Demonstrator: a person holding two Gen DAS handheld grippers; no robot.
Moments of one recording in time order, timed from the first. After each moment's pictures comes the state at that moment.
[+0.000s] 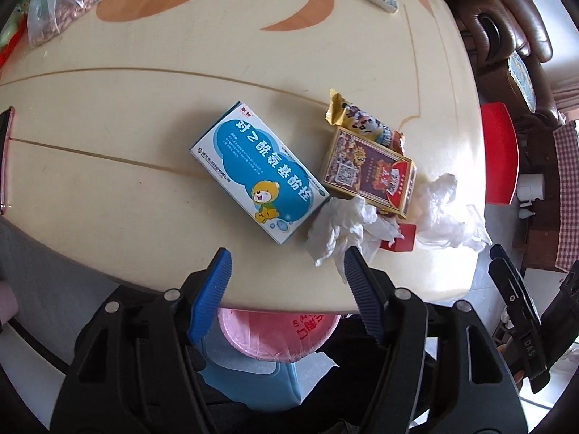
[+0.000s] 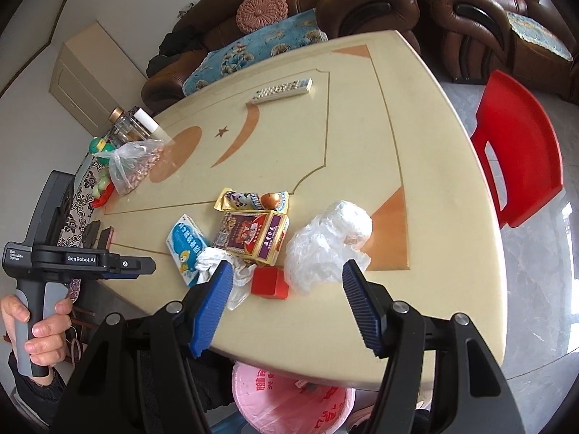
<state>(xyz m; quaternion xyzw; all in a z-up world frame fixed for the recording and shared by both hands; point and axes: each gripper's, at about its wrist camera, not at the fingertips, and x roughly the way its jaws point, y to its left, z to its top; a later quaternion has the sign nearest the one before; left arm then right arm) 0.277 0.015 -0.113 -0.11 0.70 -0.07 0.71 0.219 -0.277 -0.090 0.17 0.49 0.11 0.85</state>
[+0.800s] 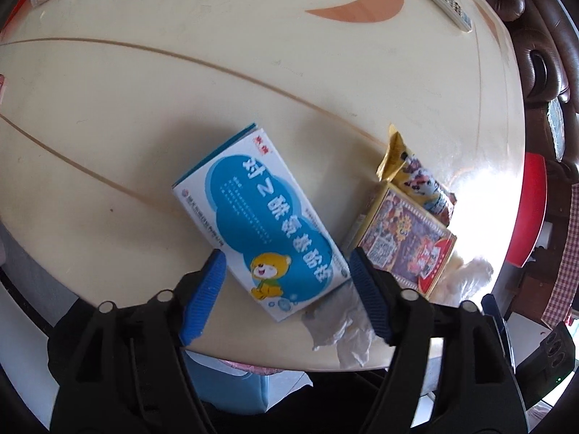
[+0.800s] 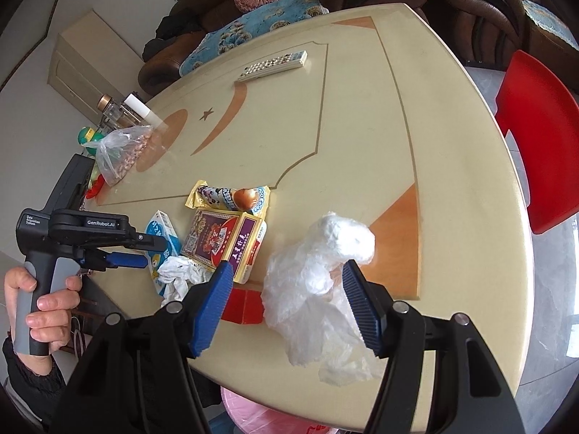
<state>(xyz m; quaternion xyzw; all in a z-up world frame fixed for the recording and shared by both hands) 0.330 0.022 -0.168 -0.16 0.73 0.00 0.67 0.264 -0.285 -0.136 0.18 0.52 0.13 0.83</state>
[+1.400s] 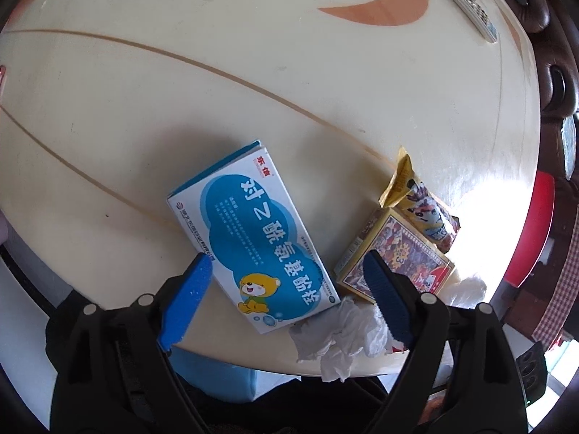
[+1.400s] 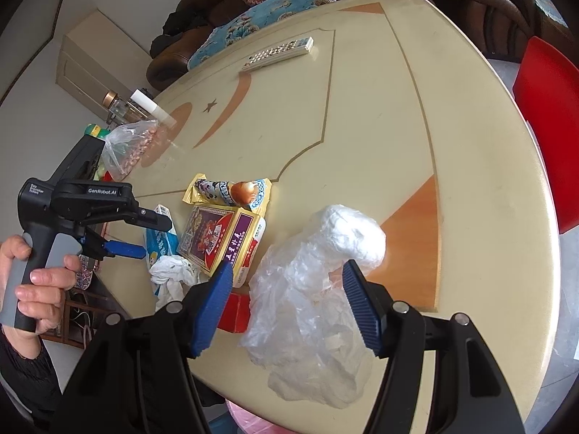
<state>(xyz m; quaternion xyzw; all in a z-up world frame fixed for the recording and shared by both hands) 0.375 0.030 -0.178 -0.18 0.75 0.04 0.63 0.270 -0.286 -0.158 0.19 0.52 0.16 0.82</state>
